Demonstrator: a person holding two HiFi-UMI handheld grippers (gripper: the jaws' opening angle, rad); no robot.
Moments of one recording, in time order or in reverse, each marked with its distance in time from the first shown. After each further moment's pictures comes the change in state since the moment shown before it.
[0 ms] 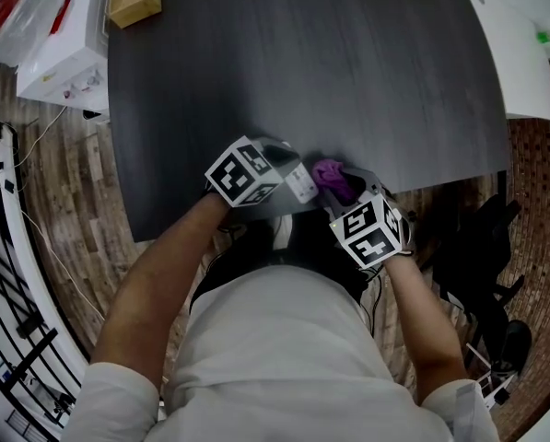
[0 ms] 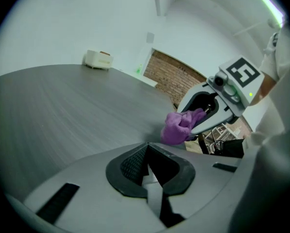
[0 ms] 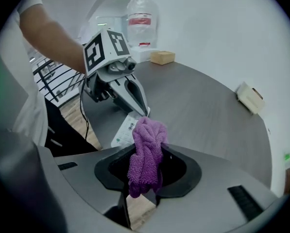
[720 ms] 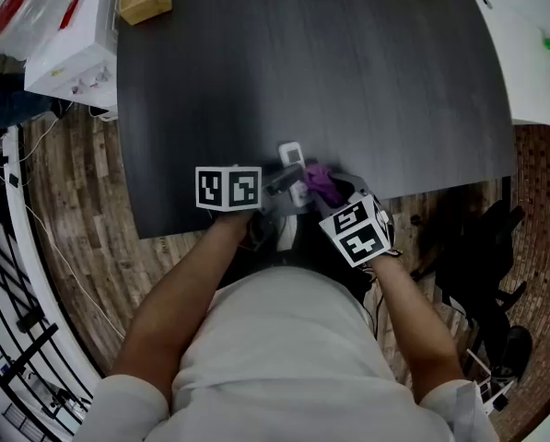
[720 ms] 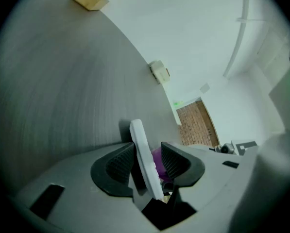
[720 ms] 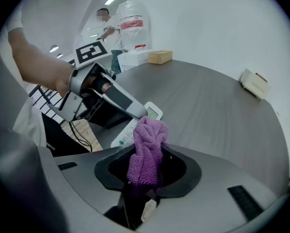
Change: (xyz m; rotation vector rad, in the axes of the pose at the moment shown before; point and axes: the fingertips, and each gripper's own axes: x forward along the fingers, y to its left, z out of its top) left arm -0.024 0.006 -0.024 -0.891 -0.316 0.005; right arm 0.027 0.029 0.008 0.125 -0.030 0.075
